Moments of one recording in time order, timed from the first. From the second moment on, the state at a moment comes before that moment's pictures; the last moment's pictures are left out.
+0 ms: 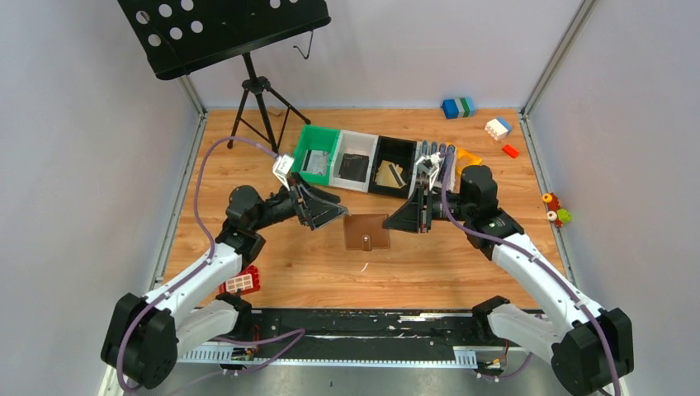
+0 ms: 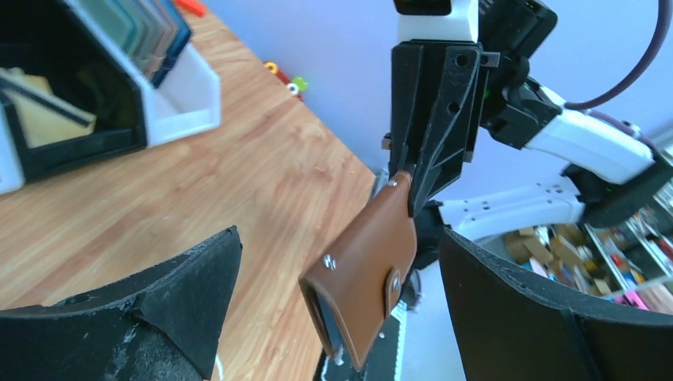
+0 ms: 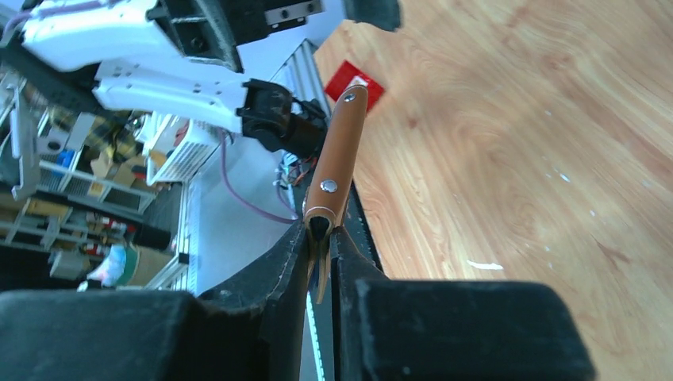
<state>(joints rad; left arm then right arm) -0.43 0.99 0.46 0.65 0.72 -0.81 0.40 1.01 0.71 0.02 -0.99 0.54</state>
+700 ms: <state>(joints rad) -0.60 0.98 0.64 0.34 0.91 -0.69 0.48 1.11 0.93 0.02 -1.10 0.46</state>
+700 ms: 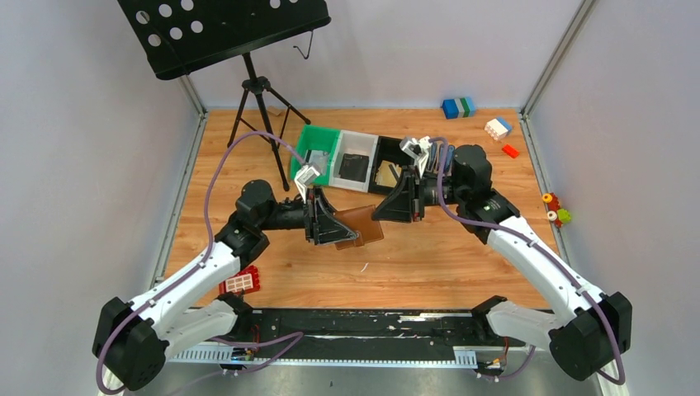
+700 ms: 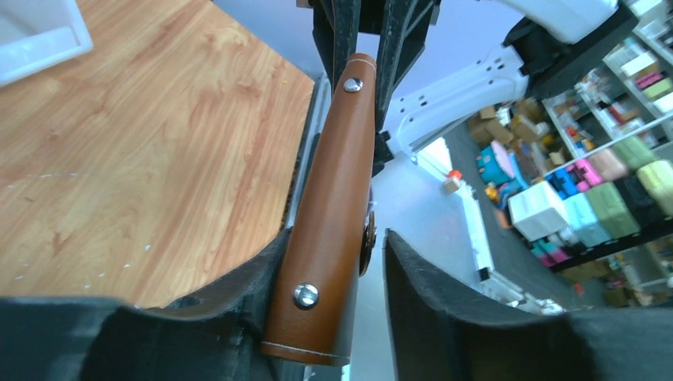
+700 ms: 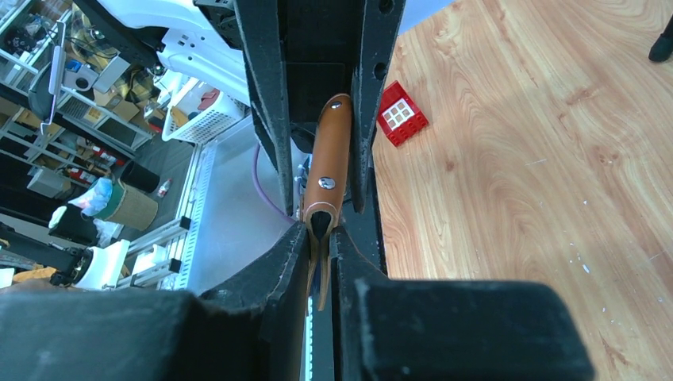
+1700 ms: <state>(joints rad) -0.61 0.93 0.65 0.16 0.69 -0.62 0.55 1.17 0.99 -0.16 -0.84 0.41</state>
